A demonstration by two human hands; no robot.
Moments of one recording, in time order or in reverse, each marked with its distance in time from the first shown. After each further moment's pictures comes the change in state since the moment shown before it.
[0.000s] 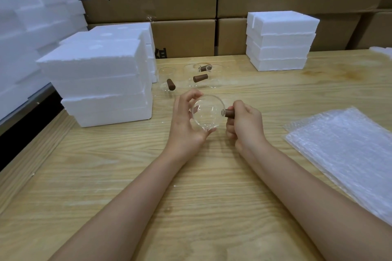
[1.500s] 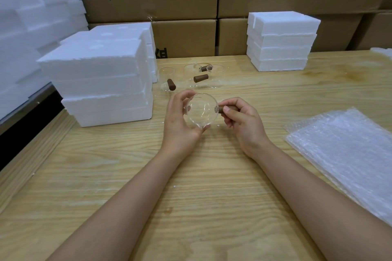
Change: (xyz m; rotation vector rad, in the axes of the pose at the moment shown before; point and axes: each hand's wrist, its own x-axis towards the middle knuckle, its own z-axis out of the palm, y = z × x) left_hand 0.004 -0.007 -0.008 0.182 0.099 0.046; right_hand 0.015 0.009 -0.016 -0.029 -0.430 -0.276
